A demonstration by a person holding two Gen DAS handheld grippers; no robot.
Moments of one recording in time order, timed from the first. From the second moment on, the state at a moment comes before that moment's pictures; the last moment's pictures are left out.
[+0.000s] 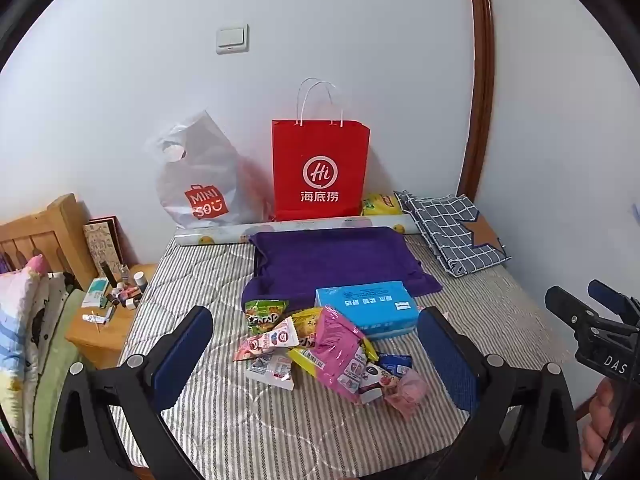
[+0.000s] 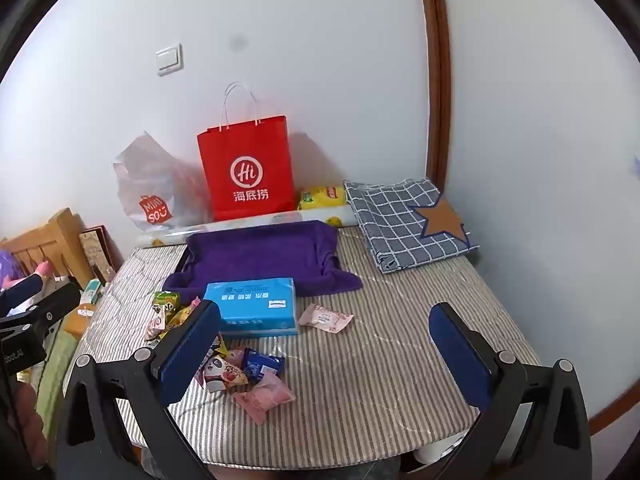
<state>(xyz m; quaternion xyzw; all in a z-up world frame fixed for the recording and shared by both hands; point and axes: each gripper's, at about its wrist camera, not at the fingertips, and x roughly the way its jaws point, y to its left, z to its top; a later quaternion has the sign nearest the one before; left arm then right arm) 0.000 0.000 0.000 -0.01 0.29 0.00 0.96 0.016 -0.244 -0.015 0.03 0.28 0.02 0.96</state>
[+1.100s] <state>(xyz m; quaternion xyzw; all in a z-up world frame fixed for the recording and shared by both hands) -0.008 -0.002 0.001 -0.01 0.28 0.00 0.96 0.012 -0.251 -0.010 0.02 0.26 0.03 0.96</state>
